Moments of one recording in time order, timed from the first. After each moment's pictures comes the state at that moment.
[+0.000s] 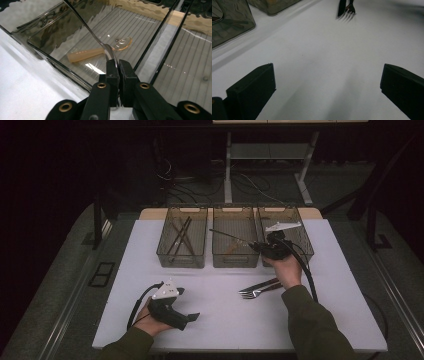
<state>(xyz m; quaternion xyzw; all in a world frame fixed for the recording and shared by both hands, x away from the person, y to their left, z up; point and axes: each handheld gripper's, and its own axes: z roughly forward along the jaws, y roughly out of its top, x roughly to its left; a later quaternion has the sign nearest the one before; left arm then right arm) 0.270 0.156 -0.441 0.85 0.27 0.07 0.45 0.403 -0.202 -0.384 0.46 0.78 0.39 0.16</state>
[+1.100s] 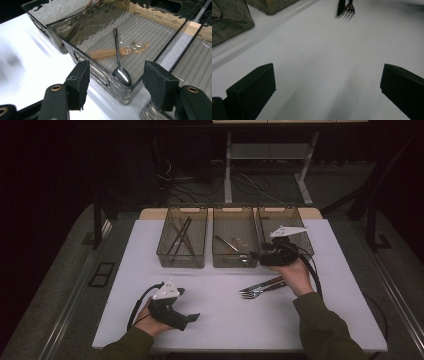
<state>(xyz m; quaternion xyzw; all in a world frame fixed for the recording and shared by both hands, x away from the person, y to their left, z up) 0.270 0.155 -0.441 0.85 0.27 0.07 0.45 0.380 -0.213 -0.376 0.40 0.80 0.43 0.14</state>
